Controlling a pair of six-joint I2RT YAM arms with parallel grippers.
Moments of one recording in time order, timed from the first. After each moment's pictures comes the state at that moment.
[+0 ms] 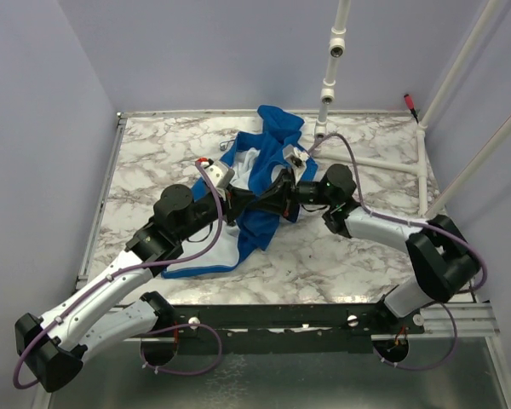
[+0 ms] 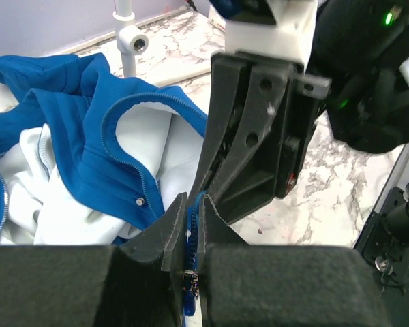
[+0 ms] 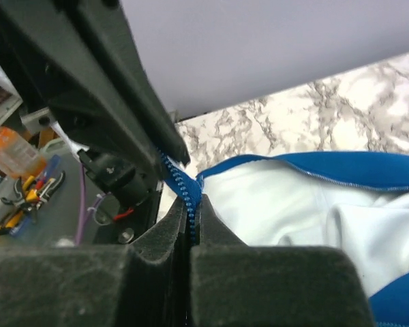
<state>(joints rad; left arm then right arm) -0.72 0.86 0.78 0.02 0.17 -0.17 0.63 1.57 0.77 1.08 -0.94 0.51</state>
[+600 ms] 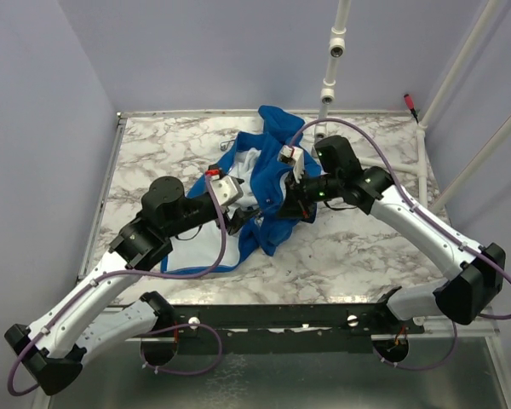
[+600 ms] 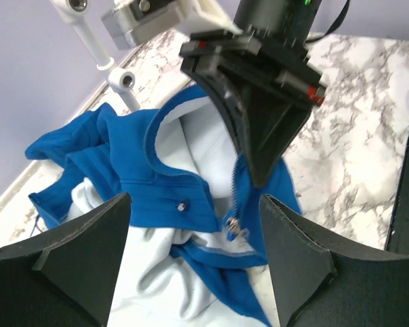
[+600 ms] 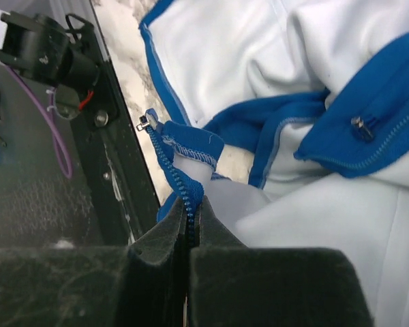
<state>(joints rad) -0.71 0.84 0.92 -0.19 0.35 0.23 0.64 1.37 1.25 -0.59 -0.68 -0.04</state>
